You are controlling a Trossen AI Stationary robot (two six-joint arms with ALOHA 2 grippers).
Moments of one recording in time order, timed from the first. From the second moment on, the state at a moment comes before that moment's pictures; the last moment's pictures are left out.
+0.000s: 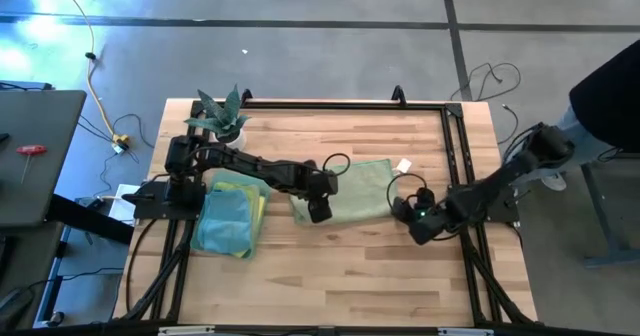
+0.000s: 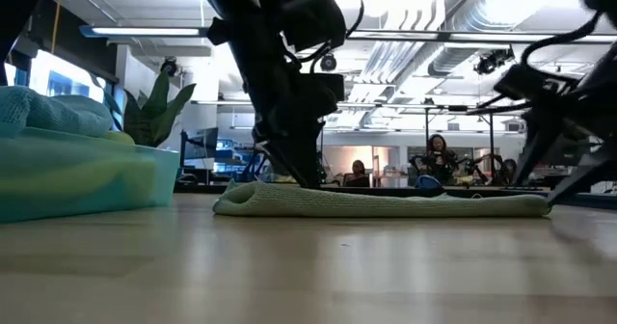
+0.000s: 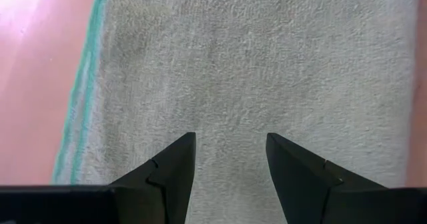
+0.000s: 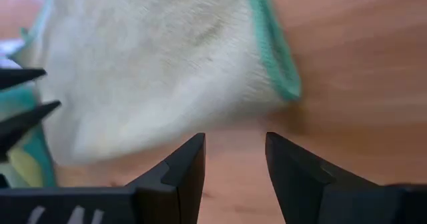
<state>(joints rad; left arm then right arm) 0.11 1.97 1.29 -0.46 -0.18 -0.28 0.55 1.21 0.41 -0.34 0.49 2.31</state>
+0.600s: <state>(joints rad) 0.11 2.05 1.29 -0.40 -0.08 -0.19 0.44 1.35 0.42 -0.30 0.49 2.30</state>
